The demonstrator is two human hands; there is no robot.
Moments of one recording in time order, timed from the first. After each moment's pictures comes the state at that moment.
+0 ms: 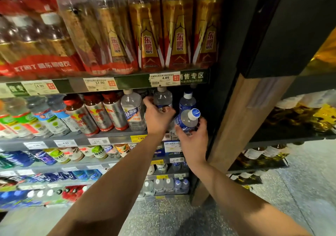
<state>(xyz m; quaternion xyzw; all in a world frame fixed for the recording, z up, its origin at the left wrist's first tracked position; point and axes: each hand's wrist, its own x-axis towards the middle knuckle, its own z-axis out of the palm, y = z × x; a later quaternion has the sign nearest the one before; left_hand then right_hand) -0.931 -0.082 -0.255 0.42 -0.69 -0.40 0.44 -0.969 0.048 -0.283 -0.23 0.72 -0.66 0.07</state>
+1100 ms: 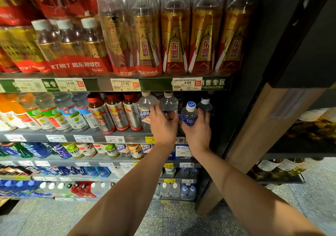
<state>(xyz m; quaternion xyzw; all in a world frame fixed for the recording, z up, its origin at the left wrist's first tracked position) -0.897 -0.079 -0.255 0.47 -0.72 -0.22 0.46 -0.973 -0.005 -0.263 -0.31 0.83 -0.46 0.00</state>
